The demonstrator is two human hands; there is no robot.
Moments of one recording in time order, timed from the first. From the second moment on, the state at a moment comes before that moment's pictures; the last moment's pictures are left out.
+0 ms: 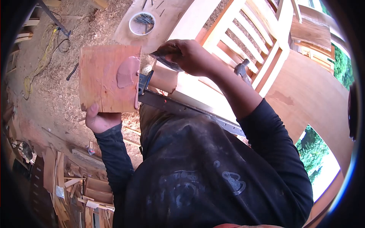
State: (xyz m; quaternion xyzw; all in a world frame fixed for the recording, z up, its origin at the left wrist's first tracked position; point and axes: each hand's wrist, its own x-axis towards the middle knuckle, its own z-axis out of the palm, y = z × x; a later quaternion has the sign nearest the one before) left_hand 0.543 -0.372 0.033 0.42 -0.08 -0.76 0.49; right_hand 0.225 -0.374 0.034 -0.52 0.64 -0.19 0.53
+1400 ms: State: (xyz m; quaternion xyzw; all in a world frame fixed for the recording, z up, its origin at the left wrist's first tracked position) left_hand 0.544 -0.374 0.033 0.43 -0.08 -0.76 0.49; right_hand 0.190 -0.315 0.055 -0.47 0.71 -0.05 0.52
